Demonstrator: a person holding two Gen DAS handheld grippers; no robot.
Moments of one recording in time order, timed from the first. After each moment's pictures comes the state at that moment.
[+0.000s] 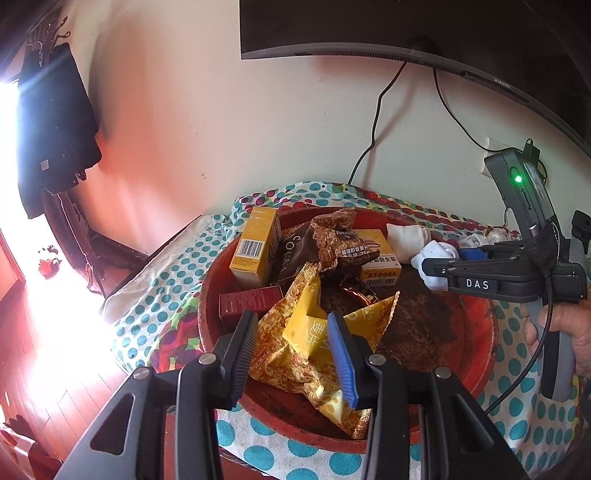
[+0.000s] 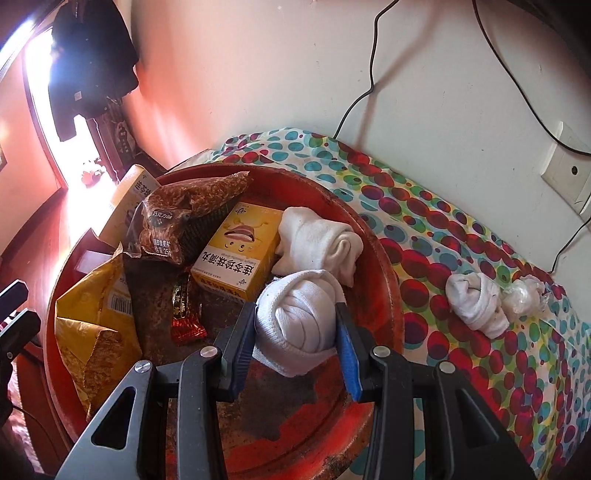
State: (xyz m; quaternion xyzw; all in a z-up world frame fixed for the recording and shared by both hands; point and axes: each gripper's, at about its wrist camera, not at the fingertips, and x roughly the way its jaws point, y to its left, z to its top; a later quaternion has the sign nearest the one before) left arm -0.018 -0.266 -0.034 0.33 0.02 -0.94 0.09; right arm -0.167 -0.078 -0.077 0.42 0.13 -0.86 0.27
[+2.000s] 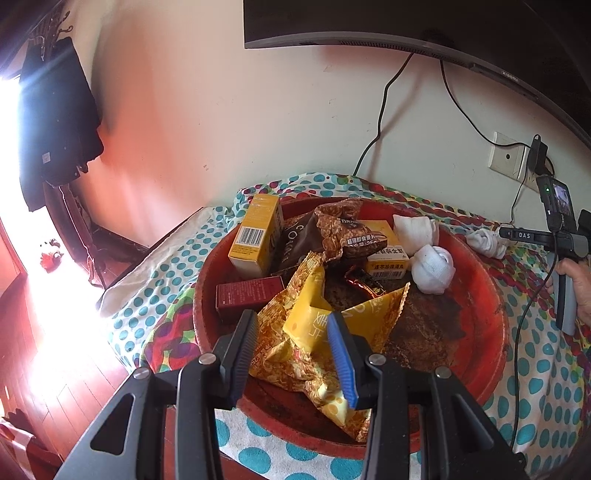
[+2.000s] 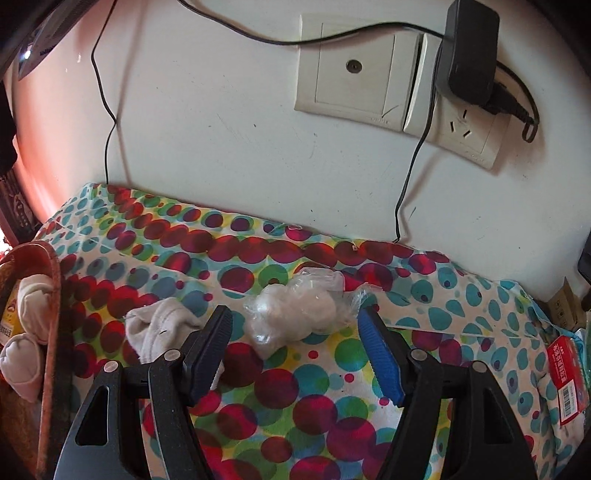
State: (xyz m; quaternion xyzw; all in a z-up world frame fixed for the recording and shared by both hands) left arm -0.024 -0.264 -0.046 0.34 0.02 -0.93 0.10; right arm -0.296 0.082 -0.099 0.39 0.07 -0.92 0.07
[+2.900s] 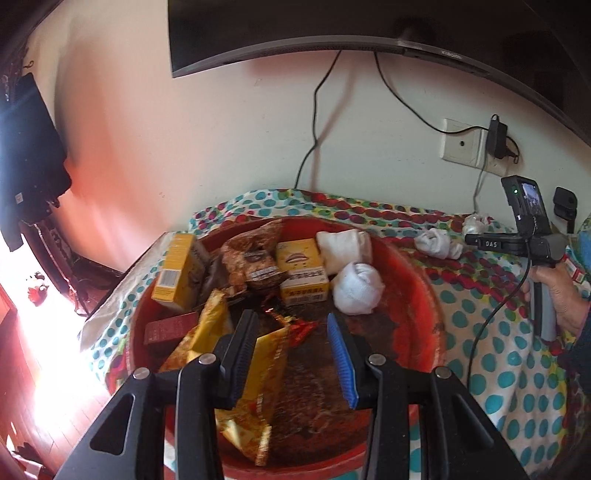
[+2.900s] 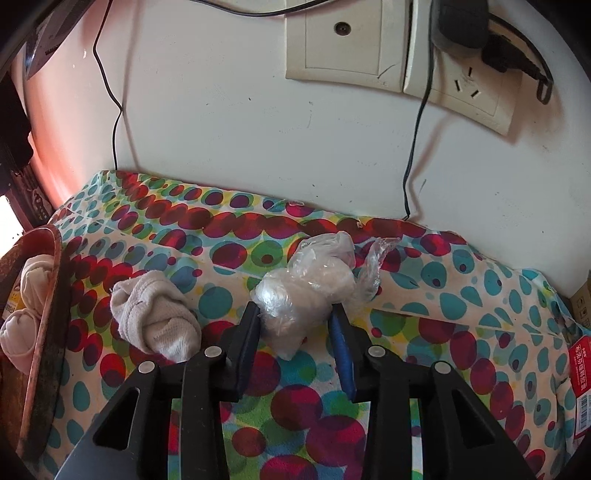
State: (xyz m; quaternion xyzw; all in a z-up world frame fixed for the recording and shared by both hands) left arm -0.055 -0.182 -0.022 0.34 -0.01 -0.94 0.03; right arm -0.298 0.108 -0.122 0.41 0.06 -0.90 0.11
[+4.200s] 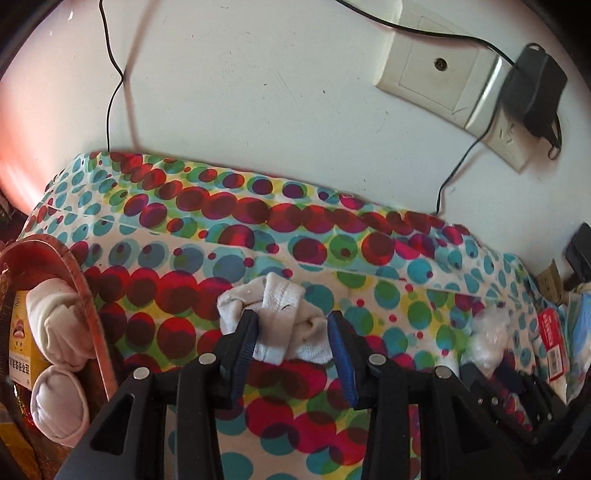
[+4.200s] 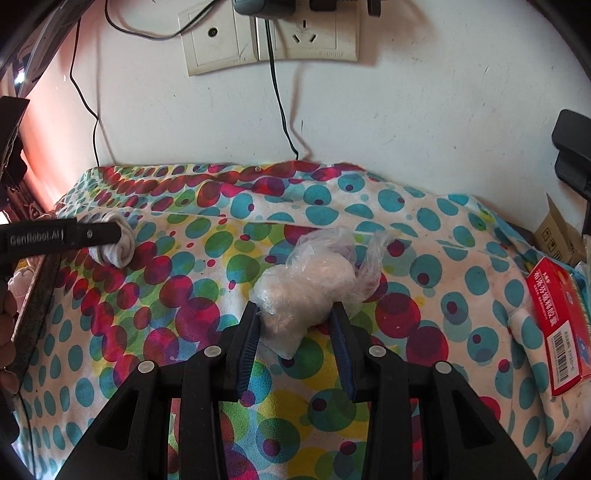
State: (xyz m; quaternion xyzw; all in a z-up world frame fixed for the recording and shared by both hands) left arm -0.292 0.003 -0.083 0.49 0.07 -0.87 -0.03; right arm -0.253 0.212 -0.135 0.43 0.02 -0.90 0.10
